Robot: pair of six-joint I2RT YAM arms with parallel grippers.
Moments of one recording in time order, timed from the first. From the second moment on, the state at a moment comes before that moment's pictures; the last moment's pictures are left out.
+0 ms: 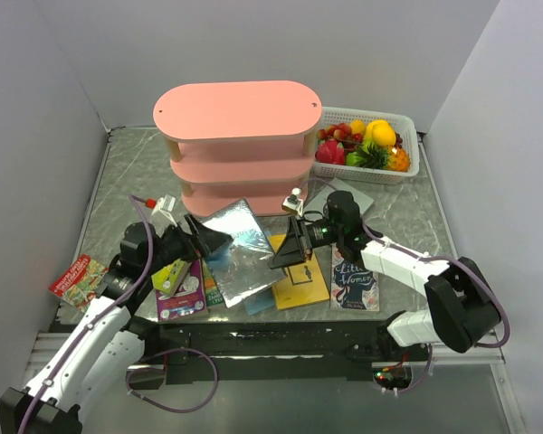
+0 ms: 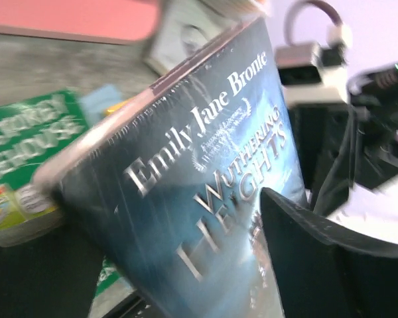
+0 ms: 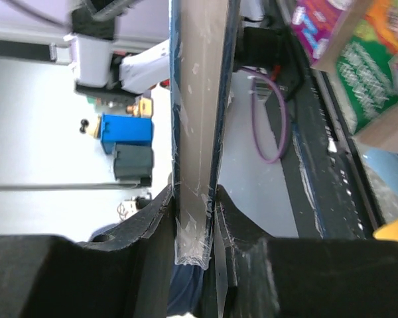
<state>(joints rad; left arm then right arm) -0.35 0.65 0.49 -0.13 0.39 -0.84 0.56 1.35 0.68 0.36 -1.20 1.05</state>
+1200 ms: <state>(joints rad) -0.35 0.56 0.55 -0.15 0.12 -1.12 0.50 0.84 0.78 -0.09 -0.58 0.74</state>
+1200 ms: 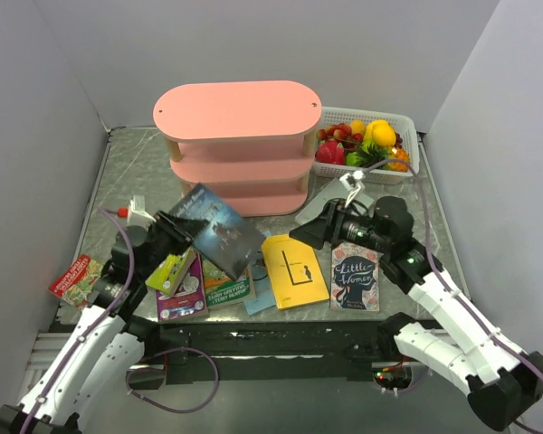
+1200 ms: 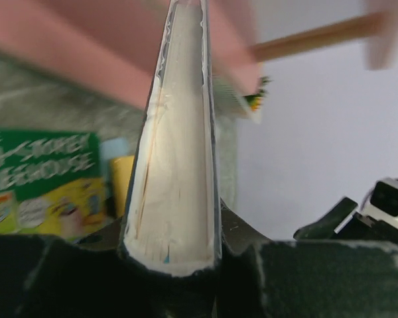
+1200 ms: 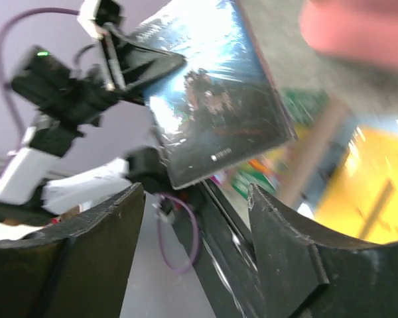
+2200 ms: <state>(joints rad) -0.32 1.23 0.28 0.76 -0.07 -1.27 0.51 0.92 0.63 -0.17 -0.50 0.69</state>
